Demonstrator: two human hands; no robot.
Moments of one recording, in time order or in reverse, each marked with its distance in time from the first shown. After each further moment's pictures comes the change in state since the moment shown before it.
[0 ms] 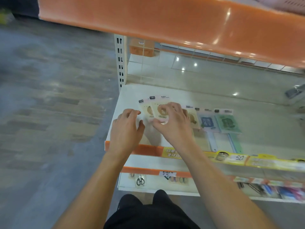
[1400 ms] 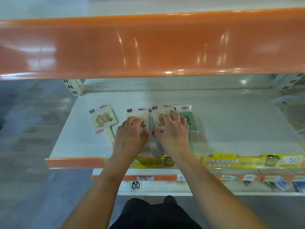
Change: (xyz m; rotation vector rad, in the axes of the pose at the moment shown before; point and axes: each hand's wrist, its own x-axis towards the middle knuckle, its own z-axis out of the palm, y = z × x) left_hand 0.008 0.175 0.124 0.159 -0.206 0.072; right_hand 0.011 0.192 -0.073 0.002 -0.089 0.182
